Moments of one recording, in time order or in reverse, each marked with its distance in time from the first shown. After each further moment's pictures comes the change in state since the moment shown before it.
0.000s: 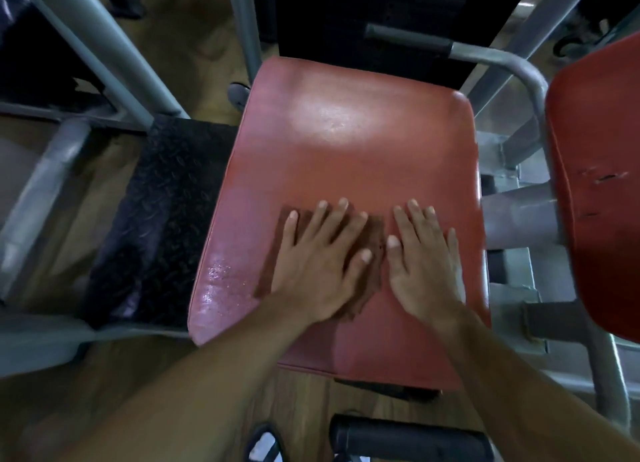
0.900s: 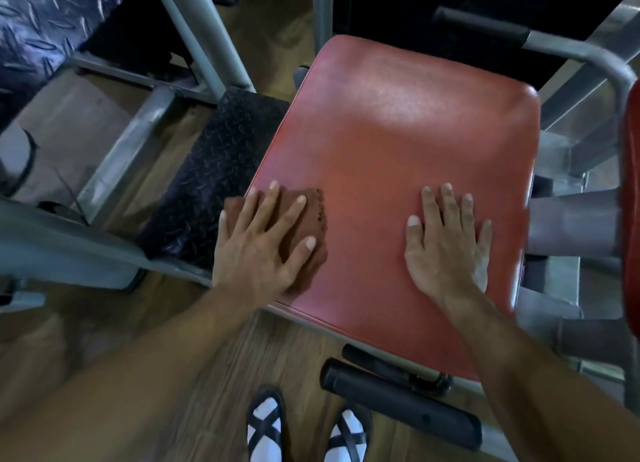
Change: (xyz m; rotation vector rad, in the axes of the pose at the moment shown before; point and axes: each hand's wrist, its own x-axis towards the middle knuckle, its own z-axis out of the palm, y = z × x) left_hand -0.089 -0.051 -0.006 0.196 0.054 -0.373; right_hand 0.000 0.002 0.002 -0.102 -0.059 -0.037
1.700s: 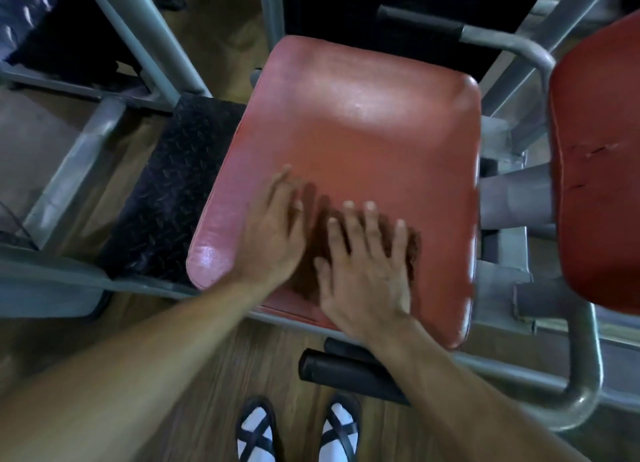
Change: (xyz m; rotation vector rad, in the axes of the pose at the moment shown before) left_hand 0.027 0.062 -0.014 -0.618 0.192 0.076; right_hand -0.072 -0.048 0.010 -0.048 0.131 -0.310
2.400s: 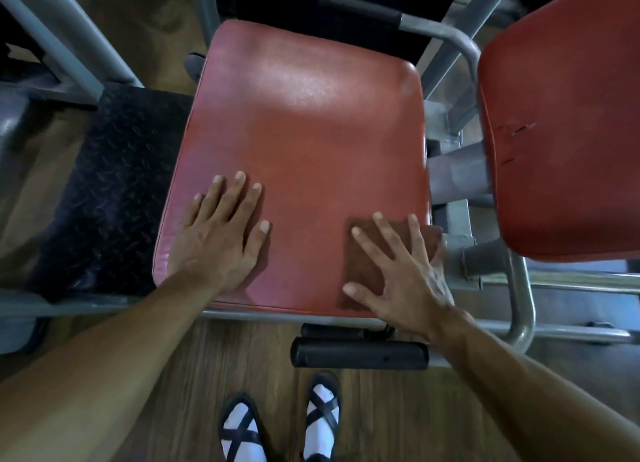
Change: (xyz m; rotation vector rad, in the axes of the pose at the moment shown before) left_hand 0.000 -0.050 -0.018 0.580 -0.392 0.094; right_hand -0.046 0.083 -0.015 -0.055 -0.252 0.146
